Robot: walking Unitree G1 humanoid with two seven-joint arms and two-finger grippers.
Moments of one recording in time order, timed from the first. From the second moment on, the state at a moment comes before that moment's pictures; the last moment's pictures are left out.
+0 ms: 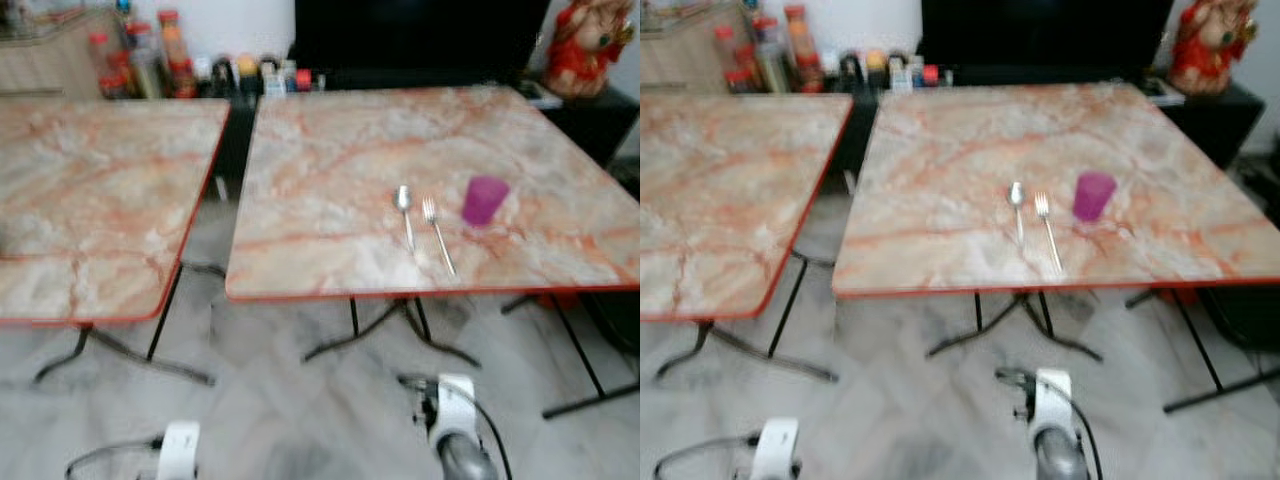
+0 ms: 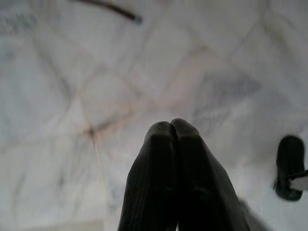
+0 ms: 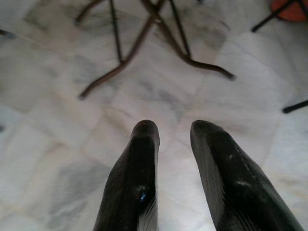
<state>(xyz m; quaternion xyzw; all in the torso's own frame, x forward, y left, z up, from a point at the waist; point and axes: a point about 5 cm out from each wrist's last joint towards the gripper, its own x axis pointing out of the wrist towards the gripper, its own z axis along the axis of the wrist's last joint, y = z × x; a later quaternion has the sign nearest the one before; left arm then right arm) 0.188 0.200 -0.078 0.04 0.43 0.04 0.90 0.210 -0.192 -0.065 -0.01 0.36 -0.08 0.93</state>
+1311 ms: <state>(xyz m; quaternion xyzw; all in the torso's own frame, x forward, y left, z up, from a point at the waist) 0.180 0.203 -0.081 0.04 0.44 0.04 0.90 0.203 -0.190 0.050 -0.10 0.00 0.00 1.00</state>
